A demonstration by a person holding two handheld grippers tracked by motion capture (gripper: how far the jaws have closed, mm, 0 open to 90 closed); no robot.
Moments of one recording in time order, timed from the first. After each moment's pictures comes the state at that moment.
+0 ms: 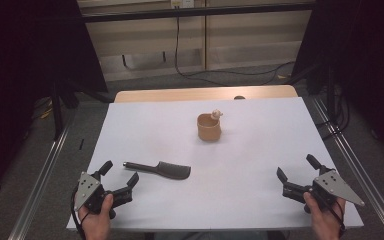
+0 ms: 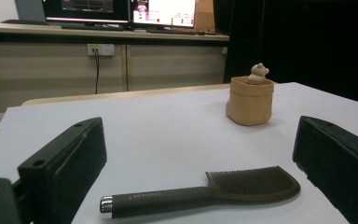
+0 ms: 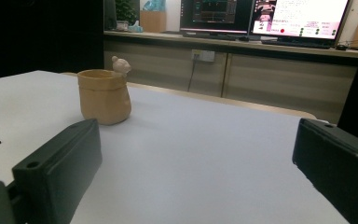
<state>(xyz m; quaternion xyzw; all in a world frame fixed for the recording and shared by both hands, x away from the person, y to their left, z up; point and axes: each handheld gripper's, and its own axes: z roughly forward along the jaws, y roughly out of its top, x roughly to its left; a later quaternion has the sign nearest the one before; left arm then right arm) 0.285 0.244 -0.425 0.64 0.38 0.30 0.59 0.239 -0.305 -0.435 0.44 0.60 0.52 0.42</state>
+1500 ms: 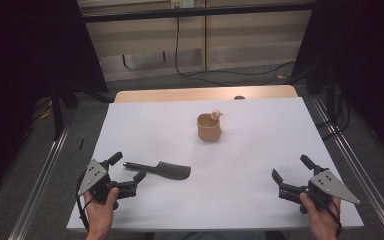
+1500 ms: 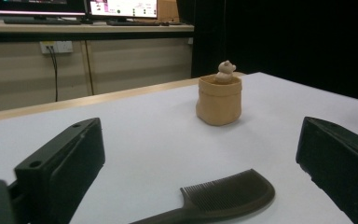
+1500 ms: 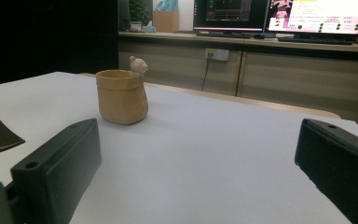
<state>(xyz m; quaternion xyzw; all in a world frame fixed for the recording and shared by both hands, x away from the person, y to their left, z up) 0.309 0.233 -0.409 0.68 0.33 0.25 0.60 0.242 -0.297 -0.437 0.43 0.60 0.54 0.40</state>
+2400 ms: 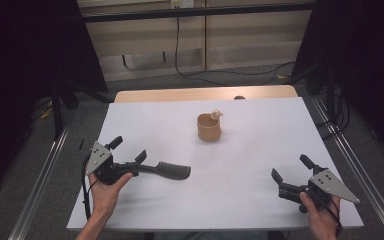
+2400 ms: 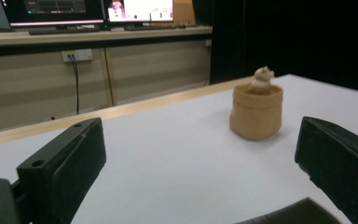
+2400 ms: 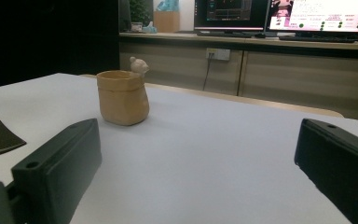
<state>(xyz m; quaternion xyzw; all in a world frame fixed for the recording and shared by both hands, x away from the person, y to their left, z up) 0.359 0.229 -0.409 0.69 0.33 0.28 0.58 0.243 -0.297 -0.437 0.44 0.60 0.54 0.39</state>
